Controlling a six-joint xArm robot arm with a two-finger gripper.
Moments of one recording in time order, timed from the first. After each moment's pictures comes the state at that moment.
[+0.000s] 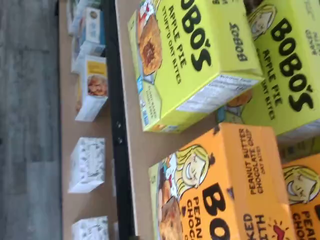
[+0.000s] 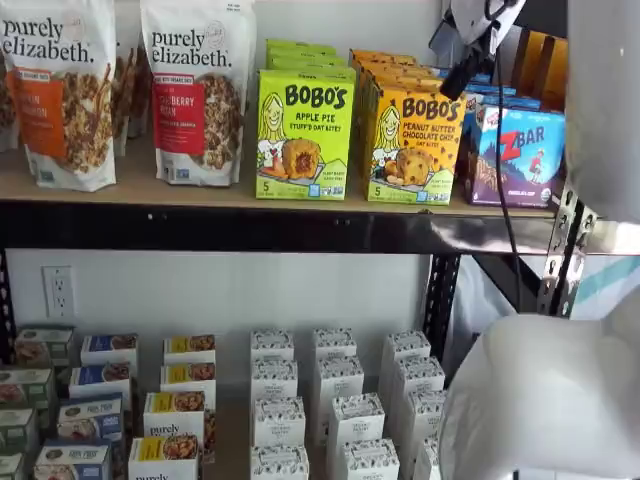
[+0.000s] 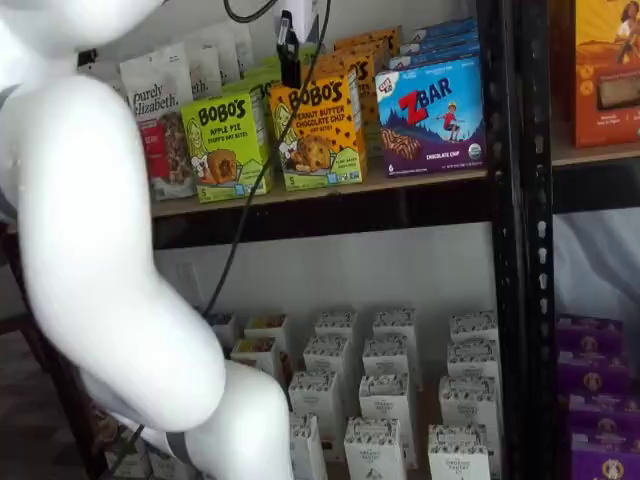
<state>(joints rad) -0.29 -0.50 -1.31 0.43 1.48 -1.75</state>
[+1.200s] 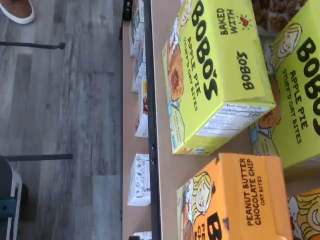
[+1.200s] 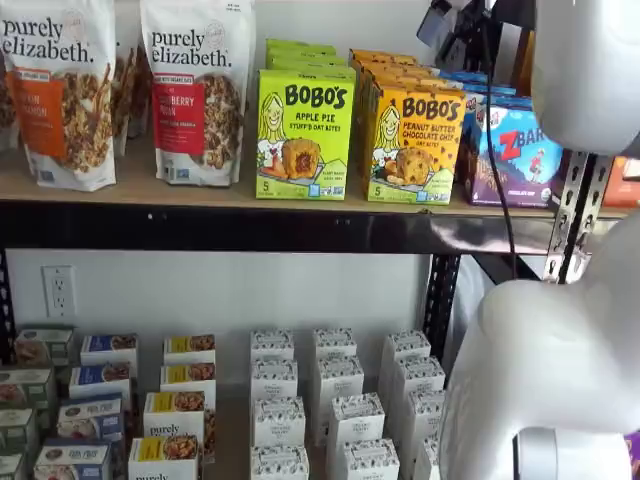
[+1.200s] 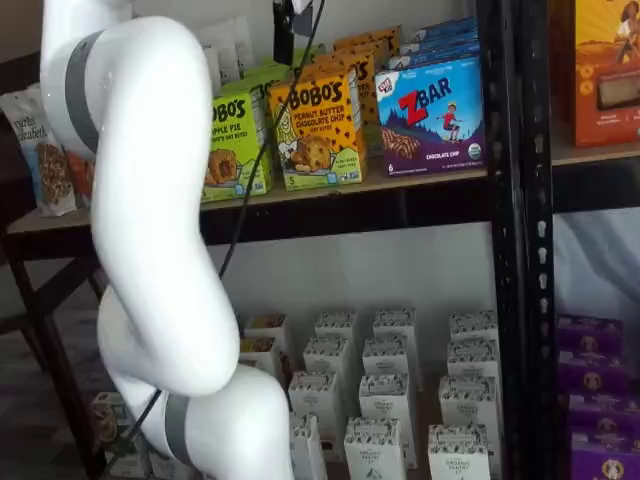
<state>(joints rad) -0.27 -0.22 -1.70 0.44 1.79 -1.67</state>
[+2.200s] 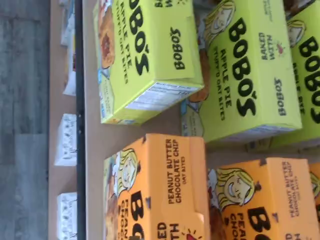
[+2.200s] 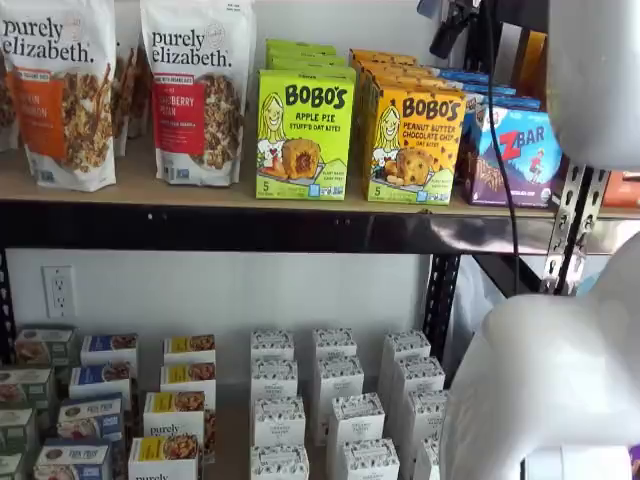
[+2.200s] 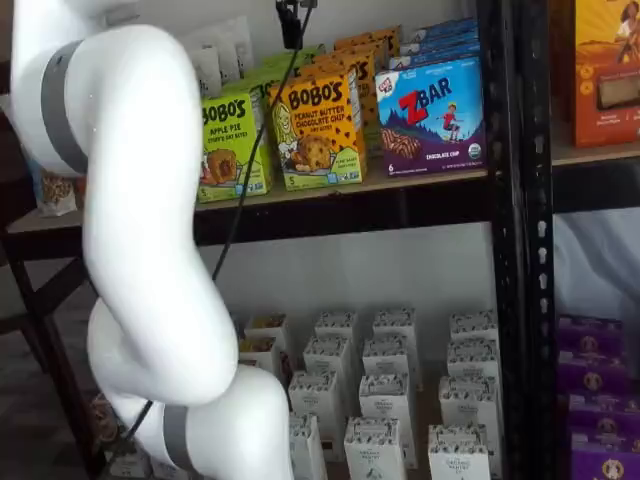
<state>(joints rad) -0.17 -0.29 -1.62 0.28 1.53 -1.65</state>
